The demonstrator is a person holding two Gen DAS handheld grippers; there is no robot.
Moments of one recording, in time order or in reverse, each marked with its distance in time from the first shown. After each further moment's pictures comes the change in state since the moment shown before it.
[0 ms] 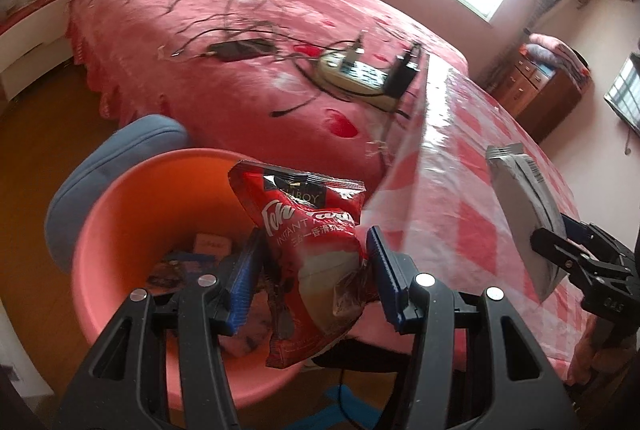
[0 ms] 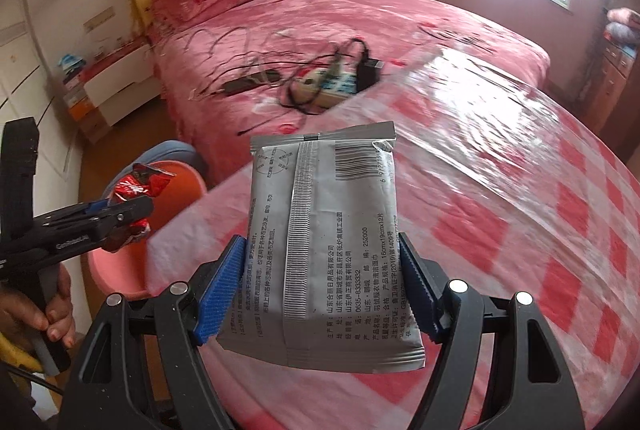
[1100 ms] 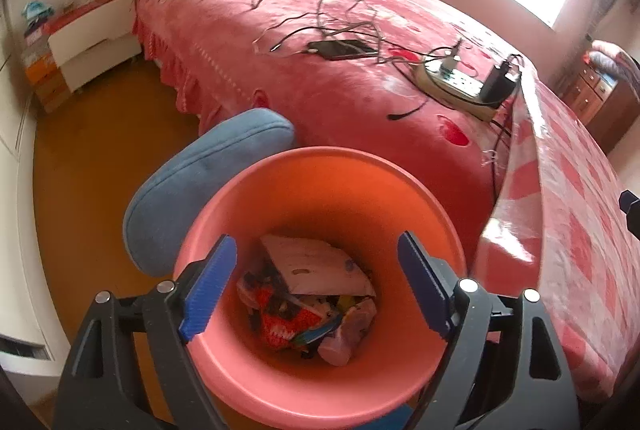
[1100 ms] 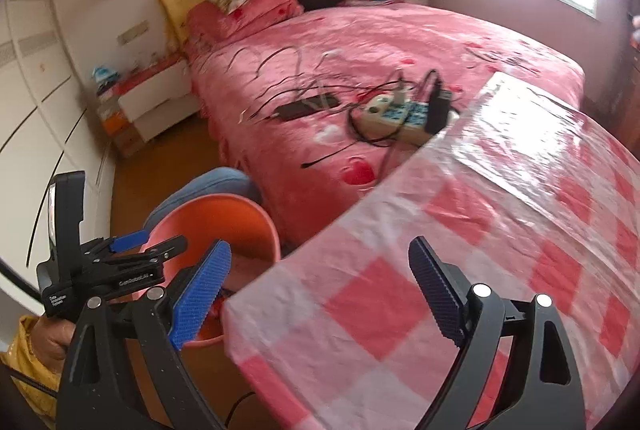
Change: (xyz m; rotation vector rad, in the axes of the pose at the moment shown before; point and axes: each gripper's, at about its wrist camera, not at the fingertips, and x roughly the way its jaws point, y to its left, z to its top) left arm 0.003 0.055 0.003 -0.030 -0.022 0.247; right arm 0.010 0.031 0.023 0.038 -0.092 0.099
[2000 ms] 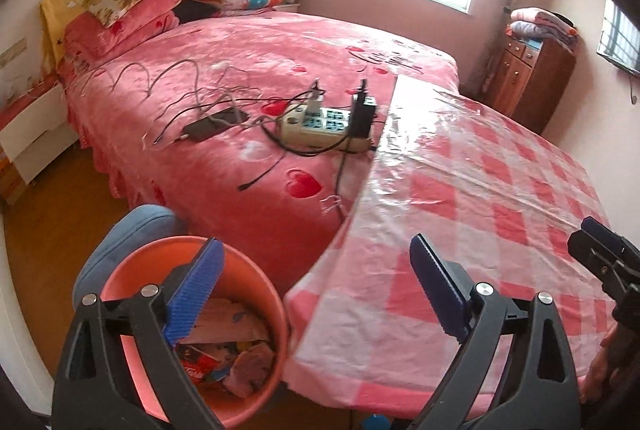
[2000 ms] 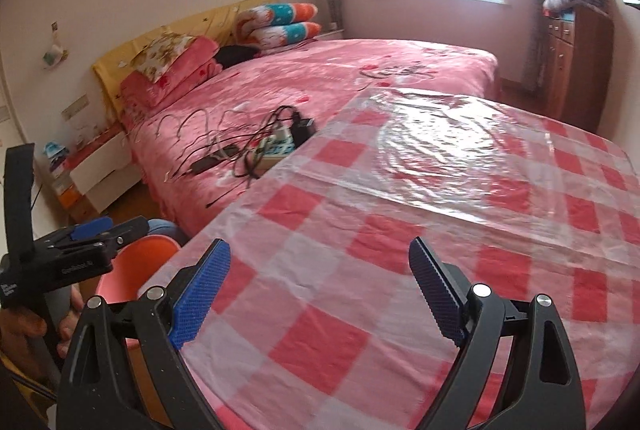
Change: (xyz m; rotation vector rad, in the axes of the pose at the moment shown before) left arm -0.052 -0.147 0.018 0.235 -0.142 -0.154; right arm -0.092 -0.108 -0.048 0.199 -0.180 -0.199
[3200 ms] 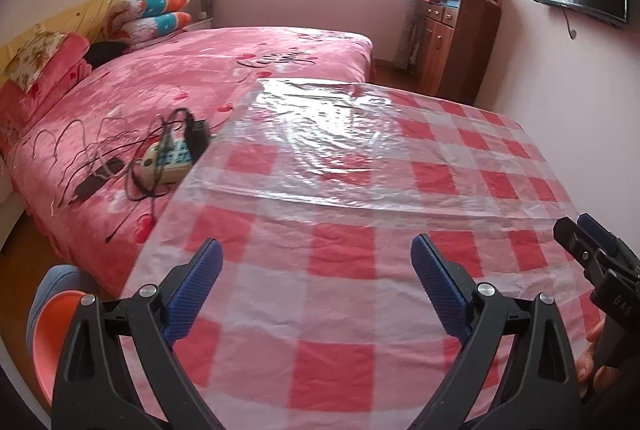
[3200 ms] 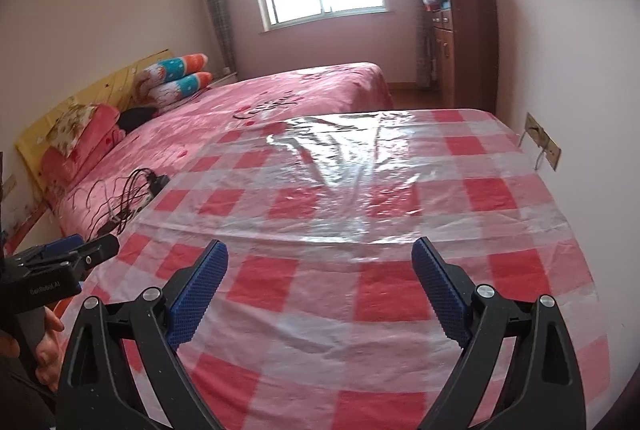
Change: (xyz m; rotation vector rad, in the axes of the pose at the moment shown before) left arm 0.022 -0.193 0.011 0.230 0.000 -0.162; right arm -0.069 -0.162 -0.029 0.233 -0.133 -0.277
